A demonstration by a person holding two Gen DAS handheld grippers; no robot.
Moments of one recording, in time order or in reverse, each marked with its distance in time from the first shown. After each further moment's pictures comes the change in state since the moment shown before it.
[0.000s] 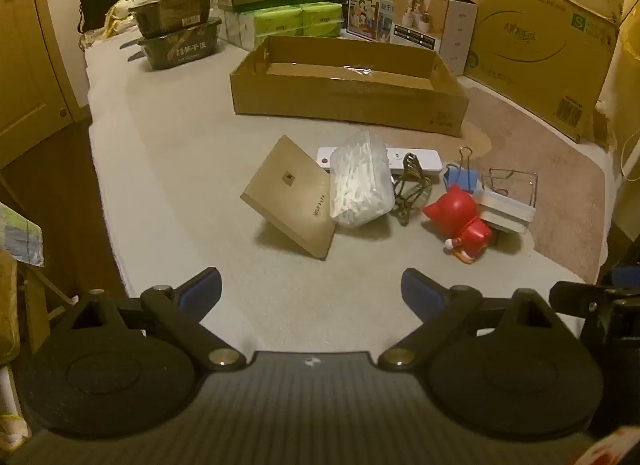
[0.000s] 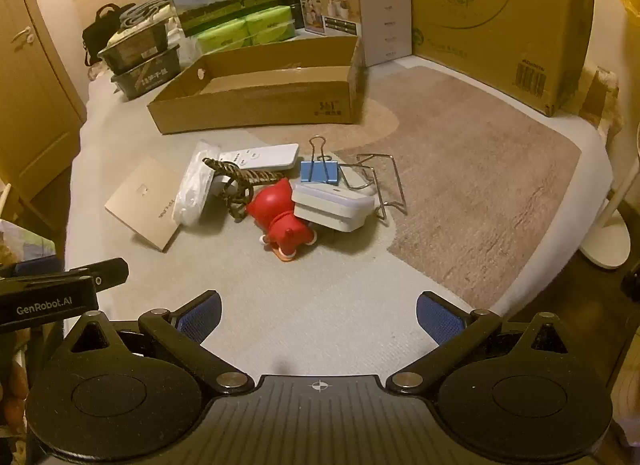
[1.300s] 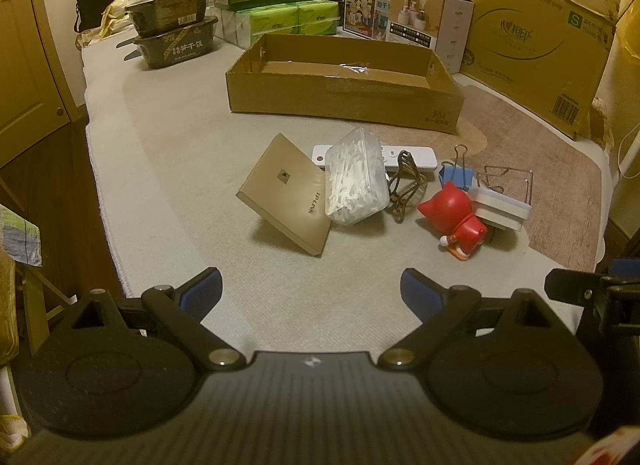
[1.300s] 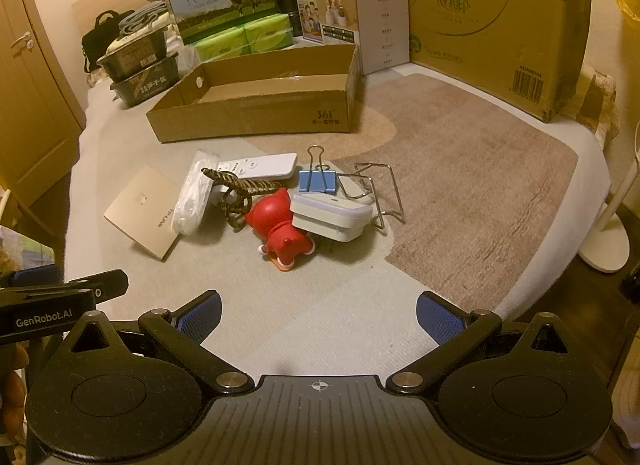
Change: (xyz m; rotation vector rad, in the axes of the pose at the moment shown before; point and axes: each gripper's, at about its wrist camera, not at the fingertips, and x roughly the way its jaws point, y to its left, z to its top) left arm -0.003 -0.004 0.000 0.030 -0.020 0.020; right arm -0.001 -0.001 0.003 0.000 -0.015 0.001
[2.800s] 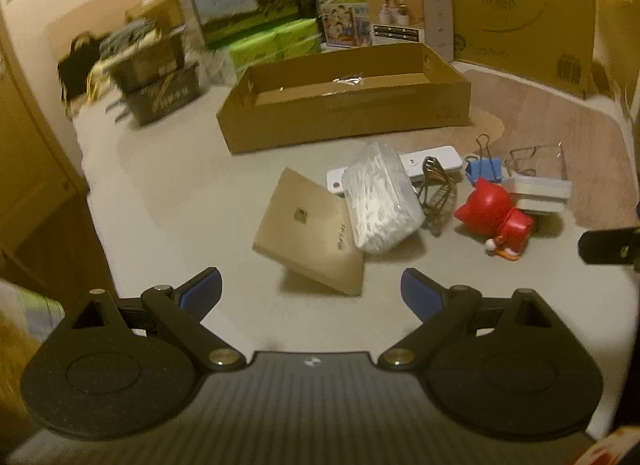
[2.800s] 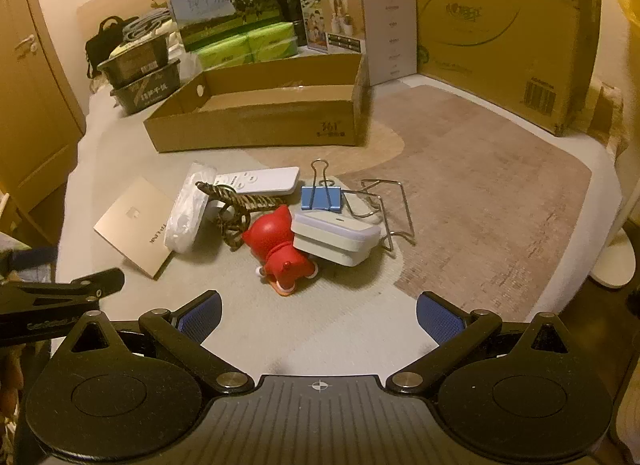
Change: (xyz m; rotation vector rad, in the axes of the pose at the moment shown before) left arm 0.035 0.000 0.011 0.239 -0.088 0.079; right arm 0.025 0.001 0.007 -0.019 -0.043 0.008
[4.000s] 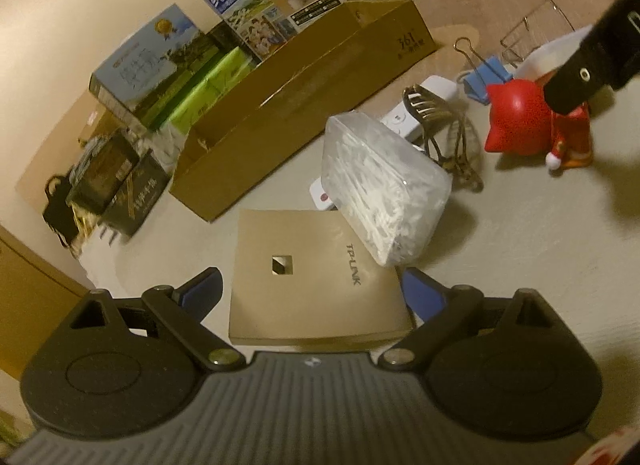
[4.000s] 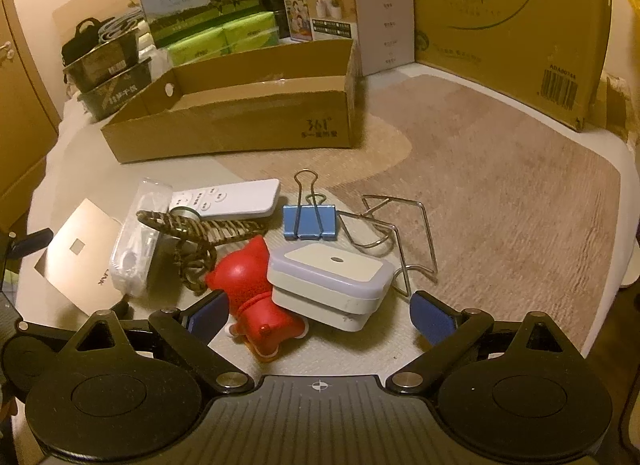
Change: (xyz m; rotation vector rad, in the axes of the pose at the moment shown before) left arm 0.083 -0.036 -0.008 0.488 -0.095 0.100; right arm 0.074 -0.009 0.024 0.035 0.002 -0.036
